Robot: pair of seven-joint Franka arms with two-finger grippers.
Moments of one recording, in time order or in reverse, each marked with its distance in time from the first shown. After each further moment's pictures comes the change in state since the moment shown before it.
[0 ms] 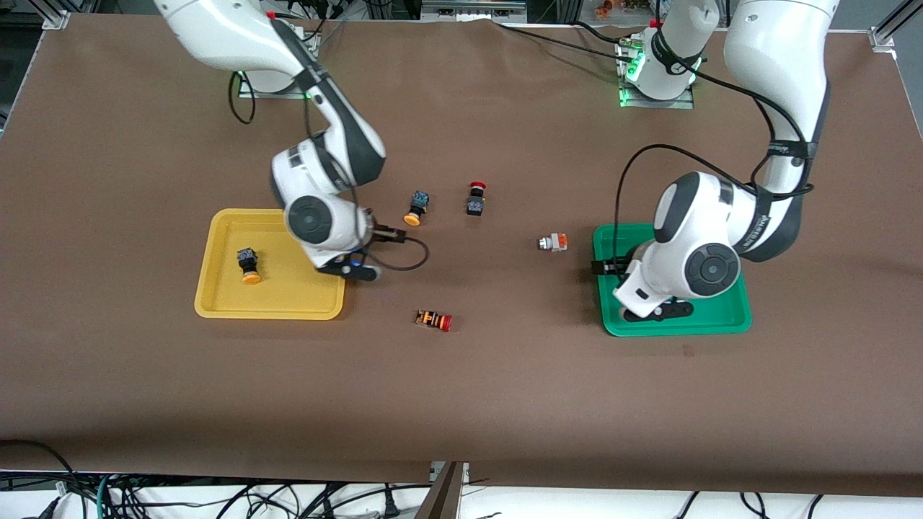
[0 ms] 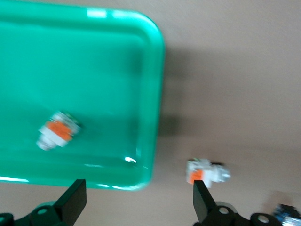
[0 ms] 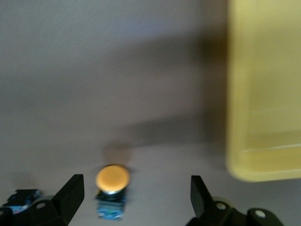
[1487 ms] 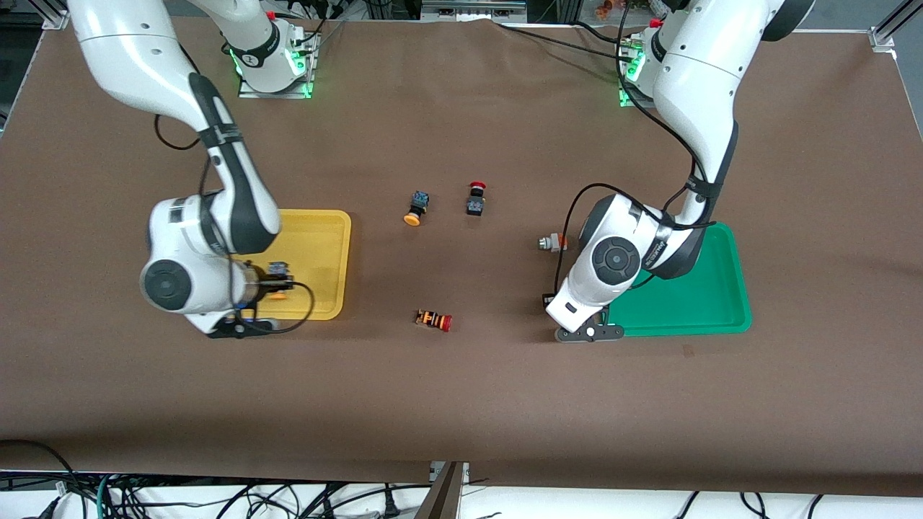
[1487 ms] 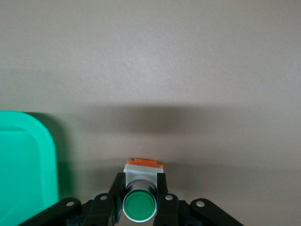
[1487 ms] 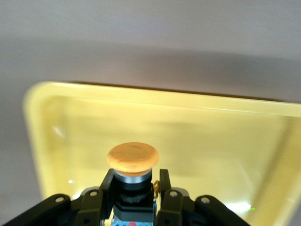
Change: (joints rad) left arm -0.156 0.192 0.064 0.070 0.107 0.435 -0.035; right arm -0.257 0.069 -0.182 0.180 -0.125 -0.153 -0.617
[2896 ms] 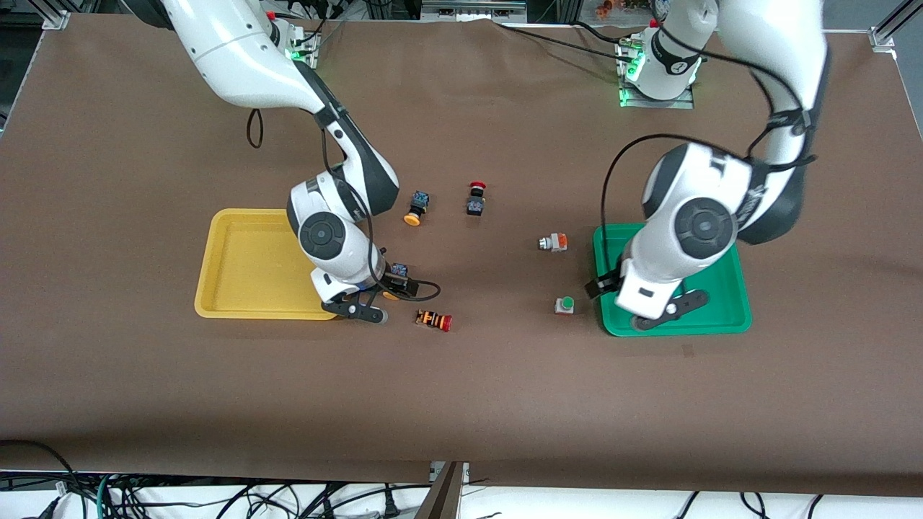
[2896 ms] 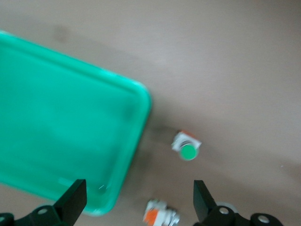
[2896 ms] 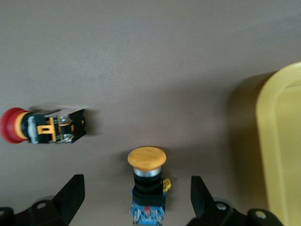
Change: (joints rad) left arm 0.067 -0.214 -0.014 -0.009 -0.003 -0.250 -0.242; right arm 0.243 0.116 0.142 0.037 0.002 0.389 0.678
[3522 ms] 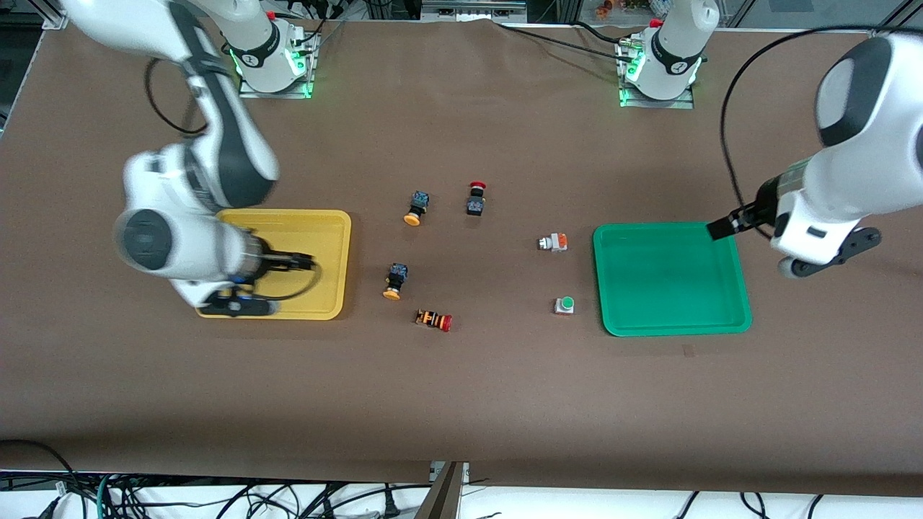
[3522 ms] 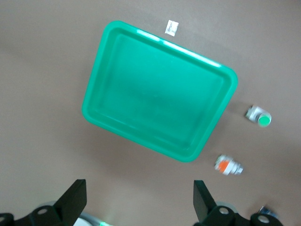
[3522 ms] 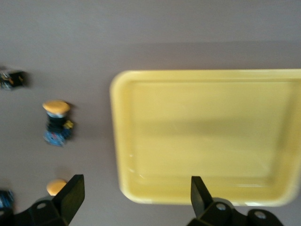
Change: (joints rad) left arm 0.210 -0.279 0.004 -0.014 -0.006 -0.432 0.070; right arm -0.183 -0.227 0.002 0.003 0.000 -0.417 -0.326
